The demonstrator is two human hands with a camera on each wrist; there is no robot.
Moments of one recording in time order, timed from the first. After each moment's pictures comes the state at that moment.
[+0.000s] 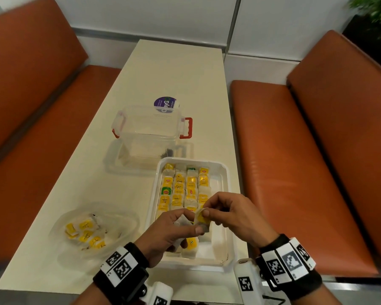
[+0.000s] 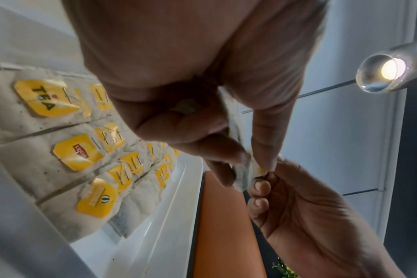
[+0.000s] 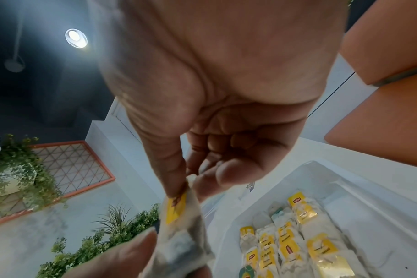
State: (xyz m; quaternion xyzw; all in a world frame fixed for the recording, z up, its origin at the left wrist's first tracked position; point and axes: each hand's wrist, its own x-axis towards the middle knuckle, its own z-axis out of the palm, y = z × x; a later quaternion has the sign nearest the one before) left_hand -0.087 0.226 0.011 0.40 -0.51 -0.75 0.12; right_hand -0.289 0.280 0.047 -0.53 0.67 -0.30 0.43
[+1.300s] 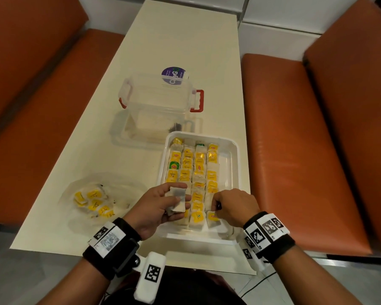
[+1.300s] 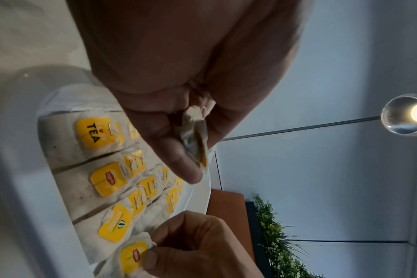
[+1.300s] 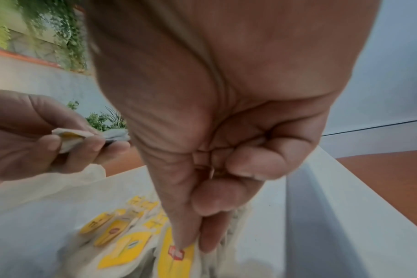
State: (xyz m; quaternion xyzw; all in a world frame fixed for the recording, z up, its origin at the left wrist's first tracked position) left_hand -0.053 0.217 -0.003 0.47 -0.36 -0.79 0.17; right_hand -0.272 0.272 -0.016 -0.61 0.74 0.12 0.28
